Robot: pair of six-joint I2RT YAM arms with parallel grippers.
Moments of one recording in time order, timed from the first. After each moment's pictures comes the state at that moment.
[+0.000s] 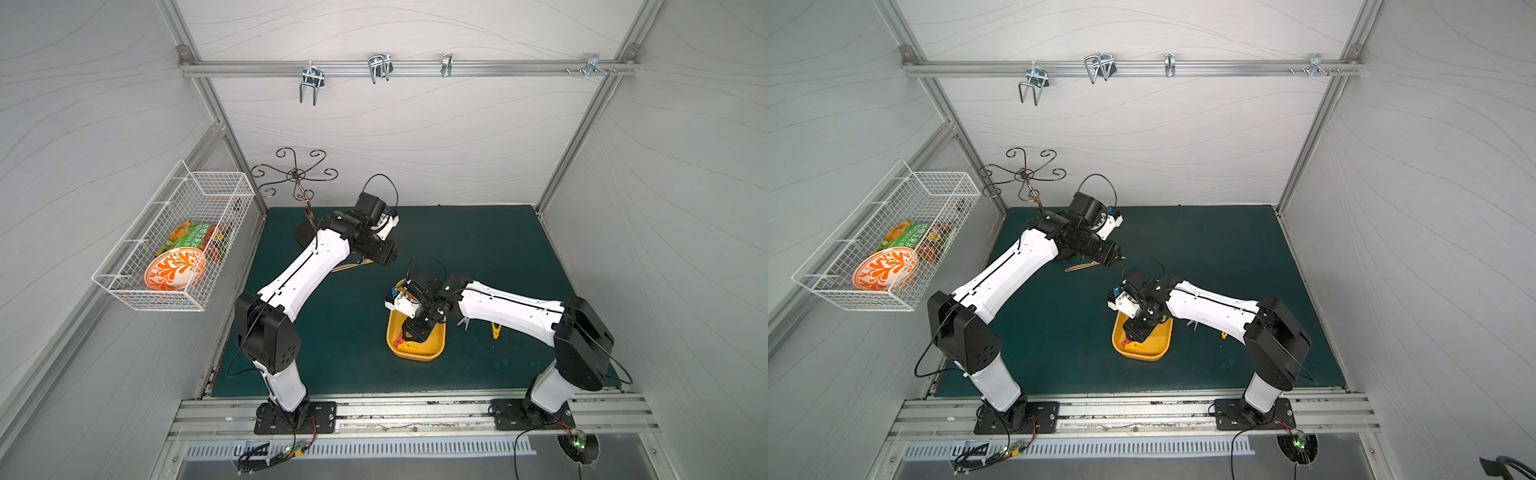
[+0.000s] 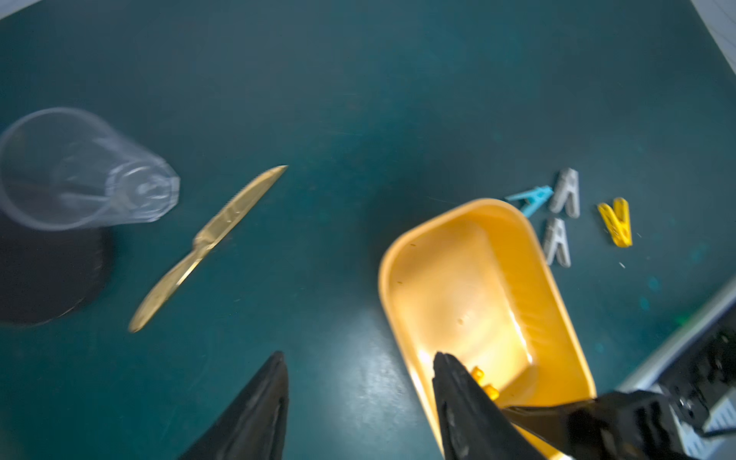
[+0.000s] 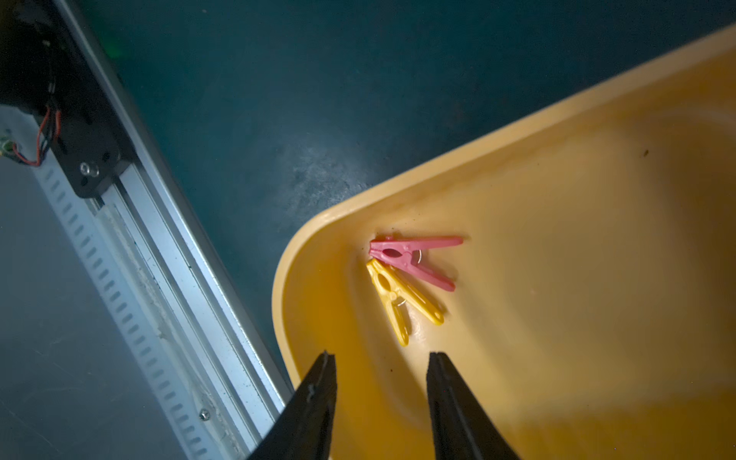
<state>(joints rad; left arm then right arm) -0.45 1.74 1.72 -1.03 0.15 0.00 0.99 1.66 1.21 -0.77 -0.29 -0.10</state>
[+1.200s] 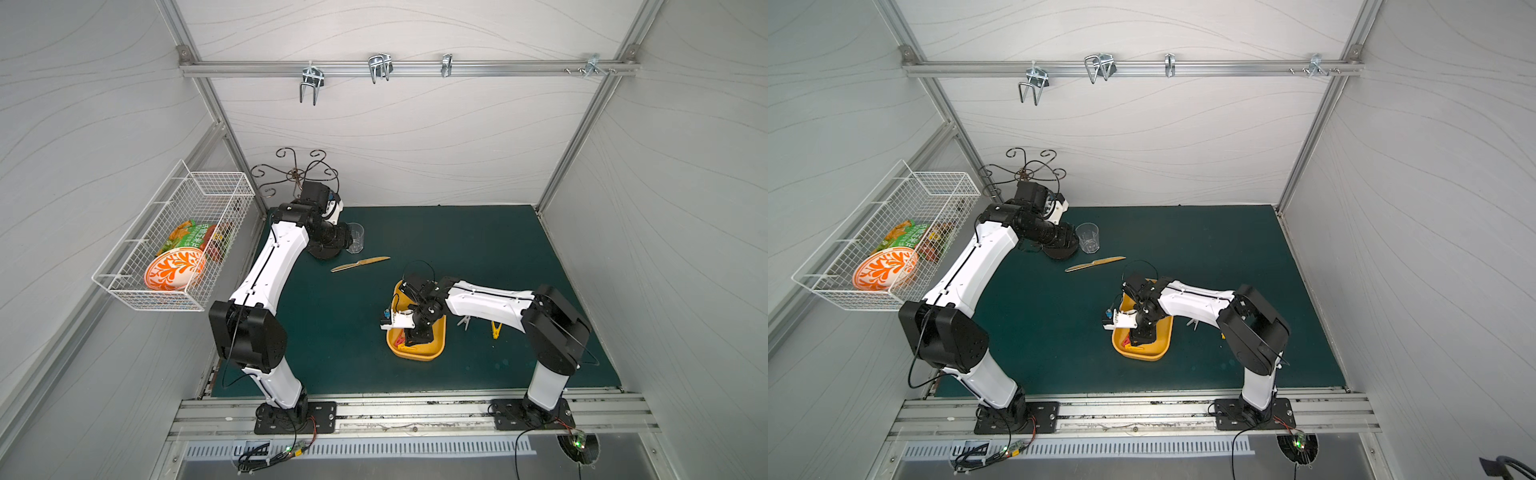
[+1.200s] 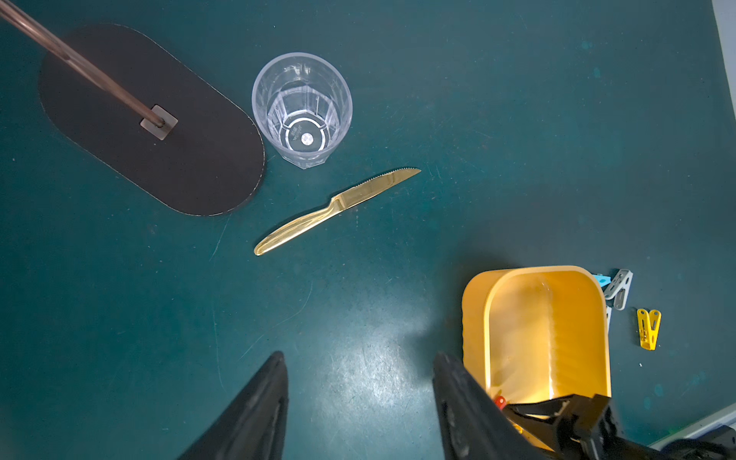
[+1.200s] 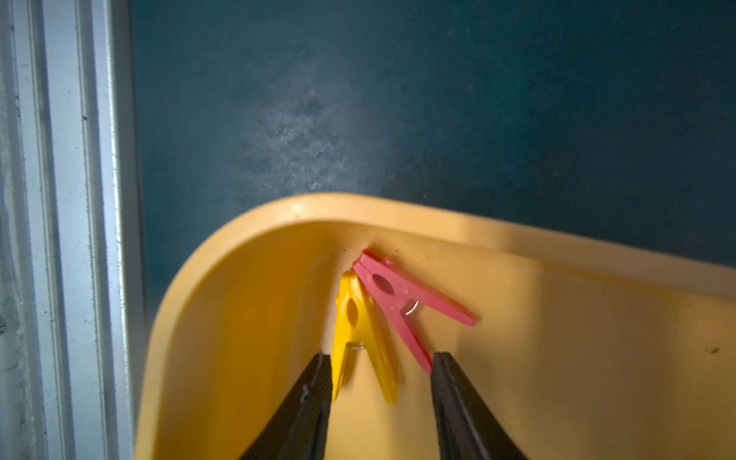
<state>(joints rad) -0.16 1.69 1.72 -1.08 0.20 -0.09 0.96 1.81 1.17 -0.69 -0.35 -0.68</state>
